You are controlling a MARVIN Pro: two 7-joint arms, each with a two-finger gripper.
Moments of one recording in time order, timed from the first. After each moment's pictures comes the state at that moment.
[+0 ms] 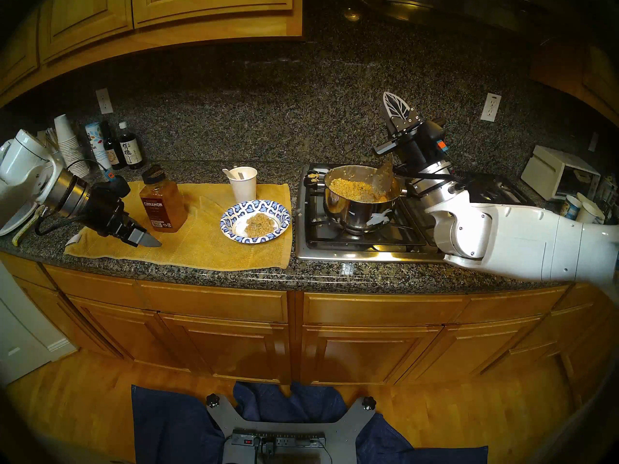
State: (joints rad) left arm 0.19 -0.10 -0.26 -1.68 -1.01 0.95 -0.86; right arm 0.07 -0.46 -0.57 -1.66 0.53 -0.96 -0.87
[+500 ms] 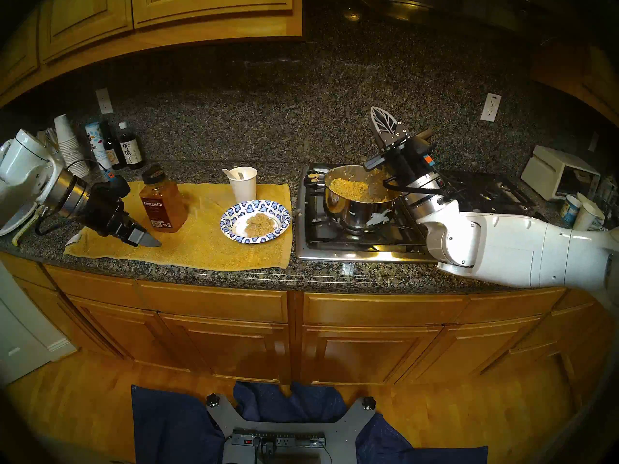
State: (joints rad) left arm 0.19 -0.10 -0.26 -1.68 -1.01 0.95 -0.86; right arm -0.05 -0.50 -0.48 -1.63 0.50 -0.96 -0.87
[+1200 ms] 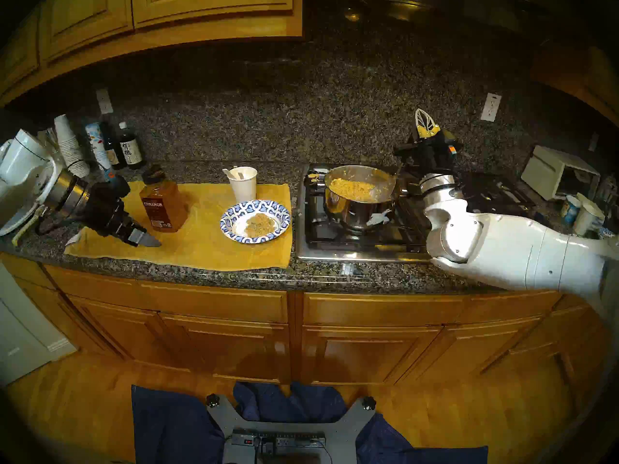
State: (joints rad) left arm 0.19 -0.10 -0.26 -1.68 -1.01 0.95 -0.86; right arm -0.17 -0.48 -0.32 -1.63 0.90 -0.87 -0.96
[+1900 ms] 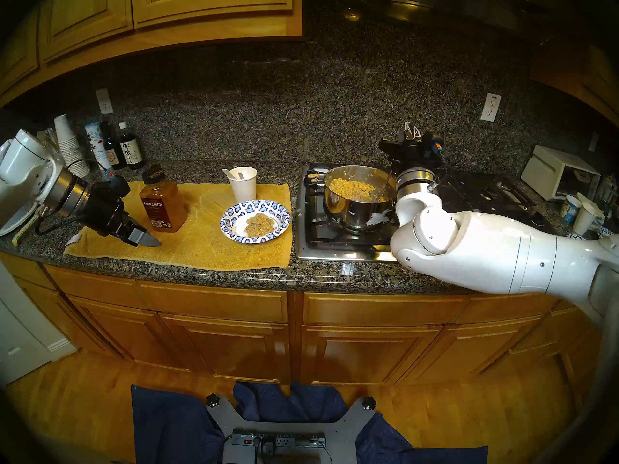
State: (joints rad) left arm 0.19 -0.10 -0.26 -1.68 -1.01 0.95 -0.86; right arm -0.23 -0.55 -0.16 -1.81 1.18 -0.78 -1.05
